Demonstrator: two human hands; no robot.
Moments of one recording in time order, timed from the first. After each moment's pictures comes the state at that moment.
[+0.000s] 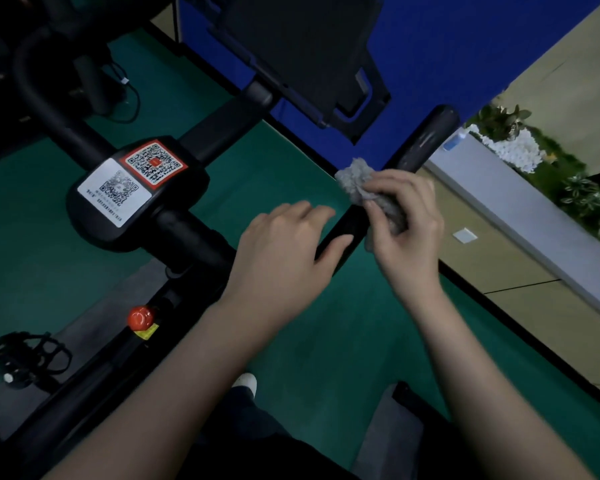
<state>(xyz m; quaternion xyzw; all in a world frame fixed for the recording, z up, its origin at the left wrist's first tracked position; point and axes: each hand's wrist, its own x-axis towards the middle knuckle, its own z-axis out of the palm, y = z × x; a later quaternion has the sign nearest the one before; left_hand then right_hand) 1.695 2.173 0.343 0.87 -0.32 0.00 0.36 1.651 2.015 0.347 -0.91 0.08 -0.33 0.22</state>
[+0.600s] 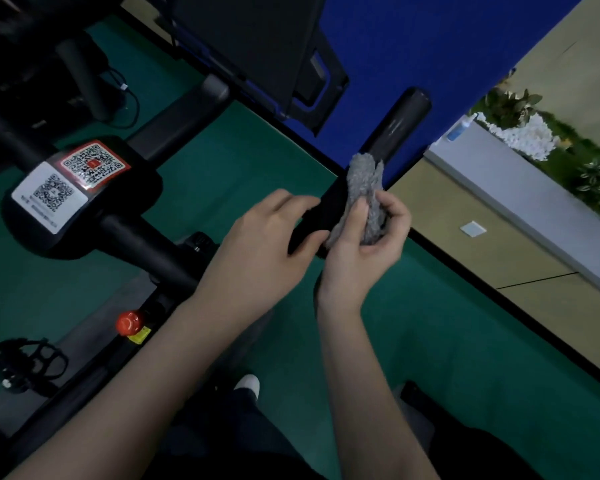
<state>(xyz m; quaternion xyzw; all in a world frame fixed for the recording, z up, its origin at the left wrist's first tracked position) 1.699 2.145 0.337 0.84 -0.33 -0.06 0.43 1.663 2.054 0.318 -0.62 0.32 -0.51 0.50</state>
